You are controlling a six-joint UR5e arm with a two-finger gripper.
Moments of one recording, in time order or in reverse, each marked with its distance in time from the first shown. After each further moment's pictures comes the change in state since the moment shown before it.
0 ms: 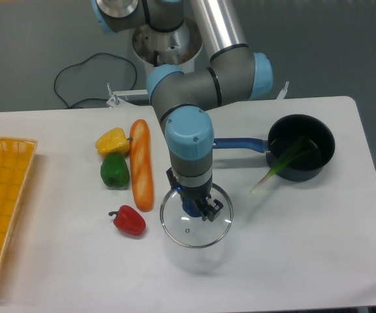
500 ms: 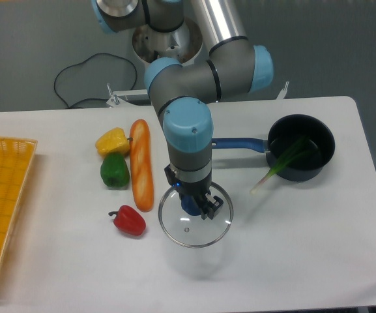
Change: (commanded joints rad) arm 0.002 0.040 0.025 -0.025 -0.021 -0.032
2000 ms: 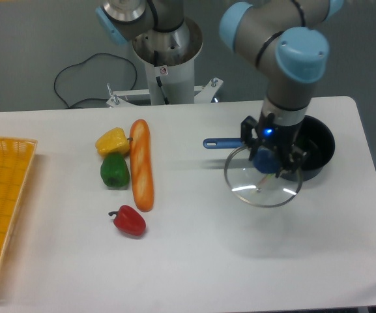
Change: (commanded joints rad) arm 0.400 0.084 -0.011 -0.150 -0.112 0.336
